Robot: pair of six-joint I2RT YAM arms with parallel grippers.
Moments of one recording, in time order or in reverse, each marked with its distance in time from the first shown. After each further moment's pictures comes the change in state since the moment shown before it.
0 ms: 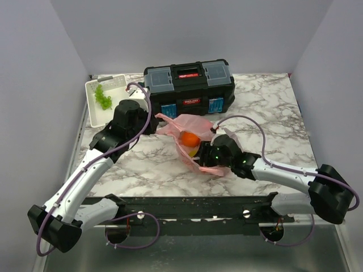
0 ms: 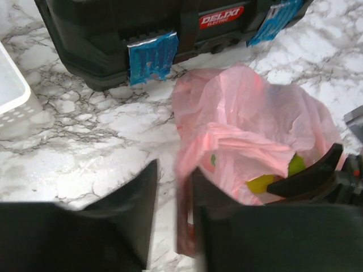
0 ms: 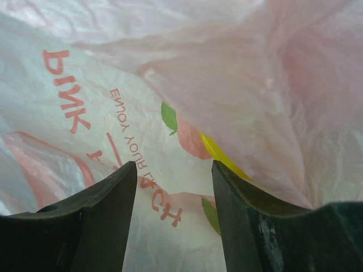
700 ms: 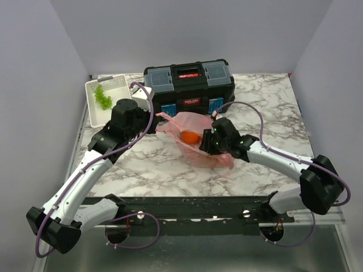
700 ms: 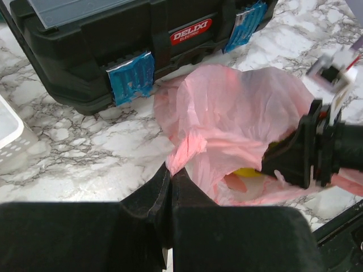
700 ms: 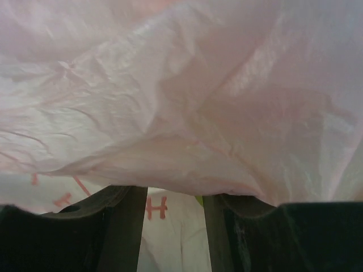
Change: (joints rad) left arm -0.003 -0.016 0.012 0.033 0.089 0.109; right arm -0.161 0.127 0.286 -0.327 -0.027 -0.161
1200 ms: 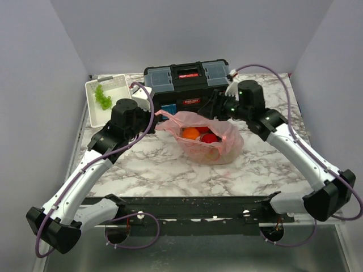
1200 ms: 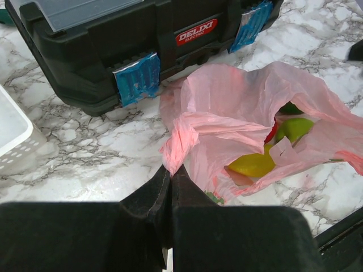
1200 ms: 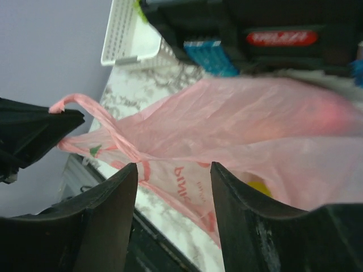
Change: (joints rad) left arm 0.000 0.000 0.003 -0.005 -0.014 0.022; right arm -0.188 -0.107 0.409 -0.126 -0.254 -0.055
